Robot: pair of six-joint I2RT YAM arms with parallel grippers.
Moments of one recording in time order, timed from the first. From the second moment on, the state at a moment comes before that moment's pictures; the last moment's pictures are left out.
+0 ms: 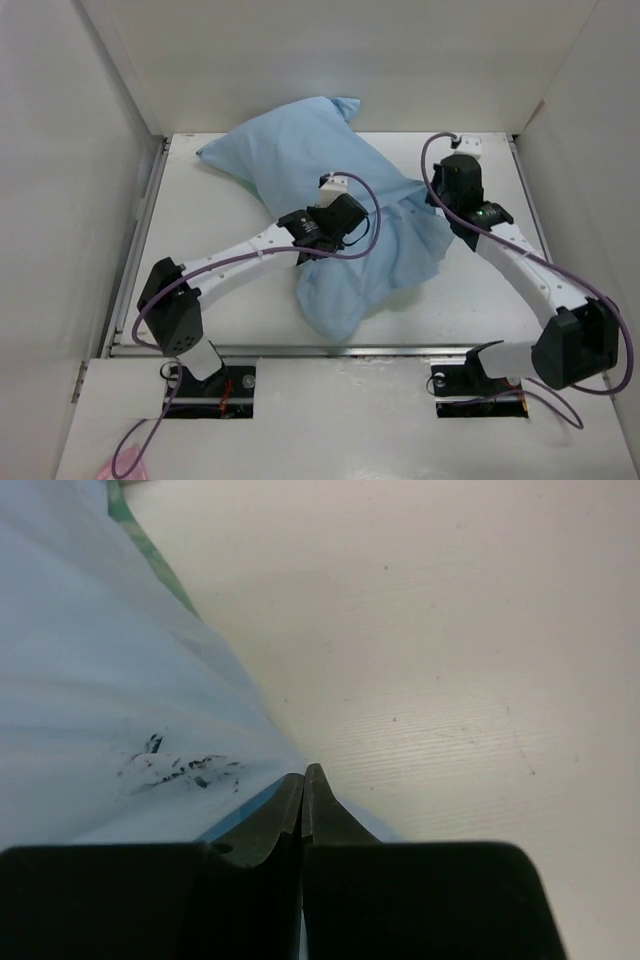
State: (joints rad) left arm -0.94 1.60 1.37 -0.73 -0.58 -0.61; right arm 0.32 1.35 1.10 -0.23 0.37 0.30
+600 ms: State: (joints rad) left arm -0.96 1.47 1.55 -0.84 -0.68 -0.68; right arm 0.28 1.20 1.18 -0.30 0.27 0.39
